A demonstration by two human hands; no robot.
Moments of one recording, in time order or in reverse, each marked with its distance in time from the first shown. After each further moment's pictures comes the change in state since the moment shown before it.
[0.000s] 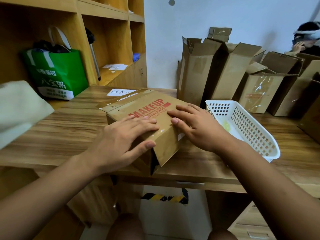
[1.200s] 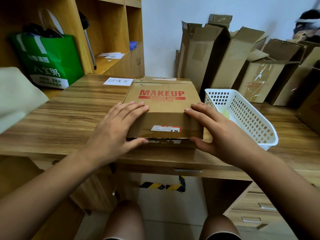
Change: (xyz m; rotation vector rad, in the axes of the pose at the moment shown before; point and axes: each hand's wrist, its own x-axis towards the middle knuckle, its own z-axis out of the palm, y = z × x) left_hand -0.015 -0.014 0.026 0.107 0.071 -0.079; right_hand -0.067 0.028 0.006 -0.137 0.191 -0.236
